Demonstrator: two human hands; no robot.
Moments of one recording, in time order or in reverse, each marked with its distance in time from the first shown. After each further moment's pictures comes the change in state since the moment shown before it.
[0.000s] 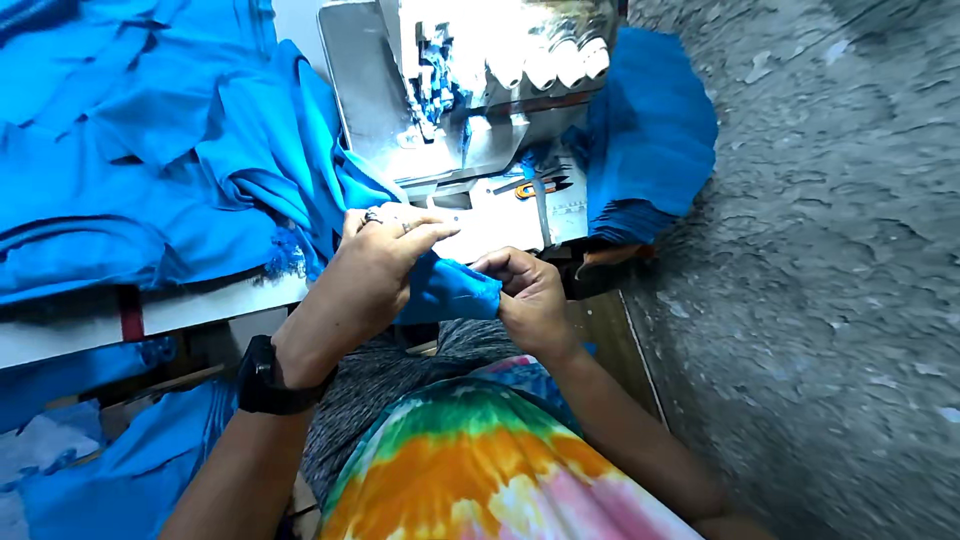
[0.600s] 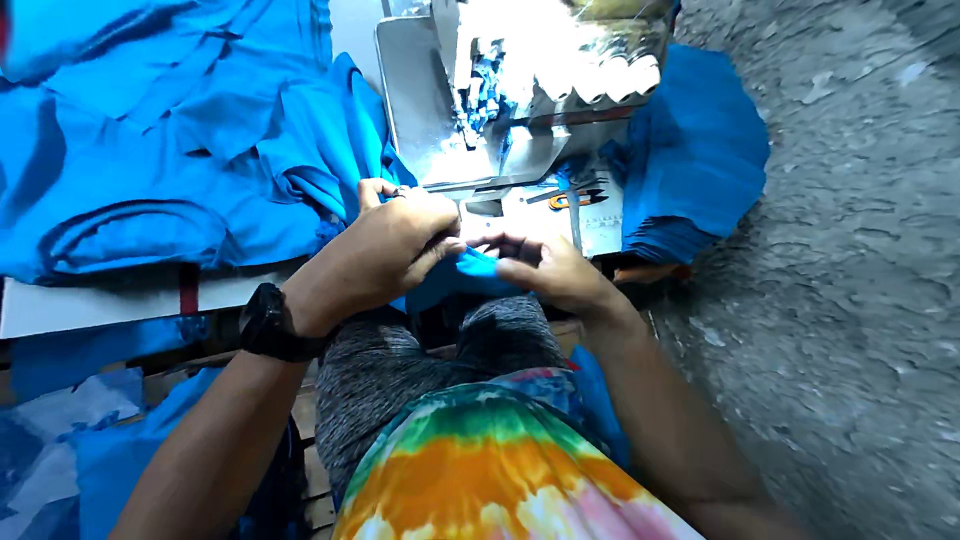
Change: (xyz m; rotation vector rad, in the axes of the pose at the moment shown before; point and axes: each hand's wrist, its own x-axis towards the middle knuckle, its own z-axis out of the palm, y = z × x) left_hand 0.008 -0.026 -0.031 0.022 -0.102 0.064; right_hand 0.059 -0.010 -0.019 -0.085 -0.493 0.066
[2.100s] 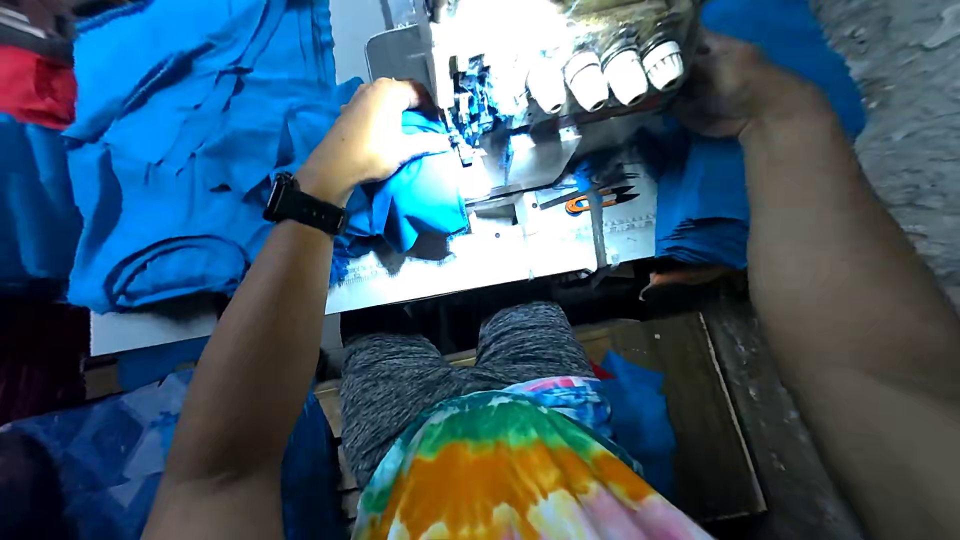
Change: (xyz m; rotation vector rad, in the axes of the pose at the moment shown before) left_hand 0.107 -0.085 -0.036 -0.001 -0.057 -0.308; right_hand 0.069 0.004 -0.247 -0.022 0.369 0.275
